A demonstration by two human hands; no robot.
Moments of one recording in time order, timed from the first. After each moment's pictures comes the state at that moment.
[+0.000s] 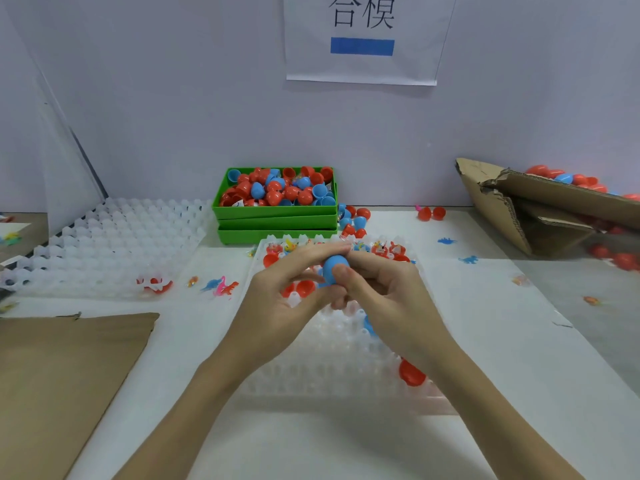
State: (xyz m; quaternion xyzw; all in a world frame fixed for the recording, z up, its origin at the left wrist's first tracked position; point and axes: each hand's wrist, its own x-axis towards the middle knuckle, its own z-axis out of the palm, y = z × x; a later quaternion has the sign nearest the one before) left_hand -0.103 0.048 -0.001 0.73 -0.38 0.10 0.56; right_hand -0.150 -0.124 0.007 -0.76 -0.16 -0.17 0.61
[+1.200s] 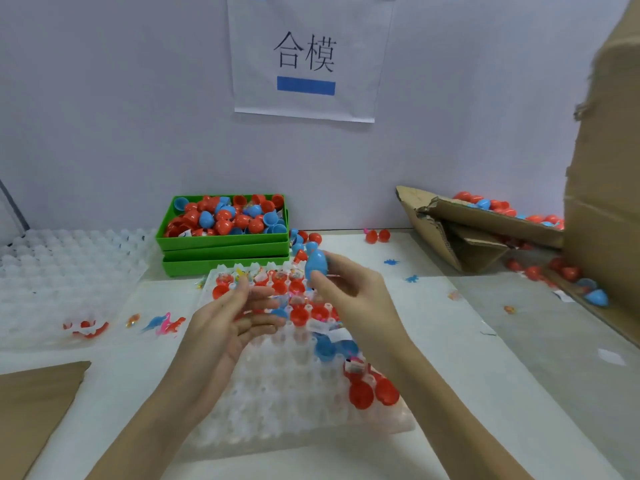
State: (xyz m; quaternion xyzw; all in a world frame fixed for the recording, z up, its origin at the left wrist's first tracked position) left_hand -0.091 0.043 -0.011 0.56 -0.10 -0.10 0.82; right_hand -0.137 -0.144 0.019 -0.74 0.00 -0.20 0.65
